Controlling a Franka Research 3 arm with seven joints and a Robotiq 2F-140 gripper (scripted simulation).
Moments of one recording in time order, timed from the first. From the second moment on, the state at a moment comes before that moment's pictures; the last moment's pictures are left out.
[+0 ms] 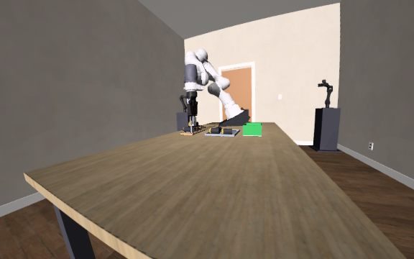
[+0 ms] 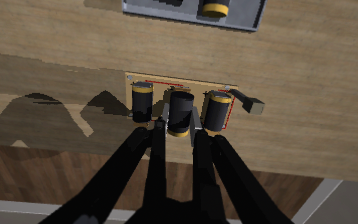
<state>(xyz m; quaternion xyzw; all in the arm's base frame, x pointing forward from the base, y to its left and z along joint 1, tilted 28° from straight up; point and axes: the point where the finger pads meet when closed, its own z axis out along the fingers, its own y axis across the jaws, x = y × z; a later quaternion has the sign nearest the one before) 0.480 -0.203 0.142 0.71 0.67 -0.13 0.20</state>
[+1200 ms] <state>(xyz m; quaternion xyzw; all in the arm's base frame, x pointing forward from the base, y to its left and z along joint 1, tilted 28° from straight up) 0.479 -0.207 0.136 0.71 0.66 -0.13 0.20</state>
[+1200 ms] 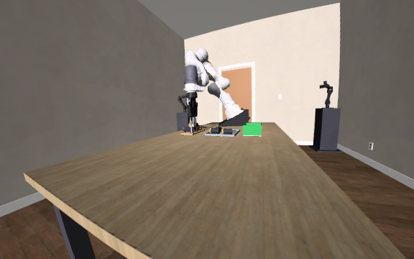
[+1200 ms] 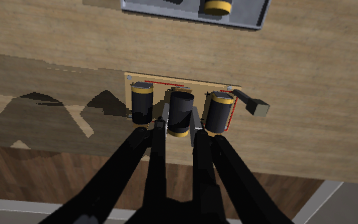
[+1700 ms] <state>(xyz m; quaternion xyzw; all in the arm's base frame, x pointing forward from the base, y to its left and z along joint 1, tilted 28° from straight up) 0.480 -0.217 0.118 0.71 0.66 -0.13 0.20</state>
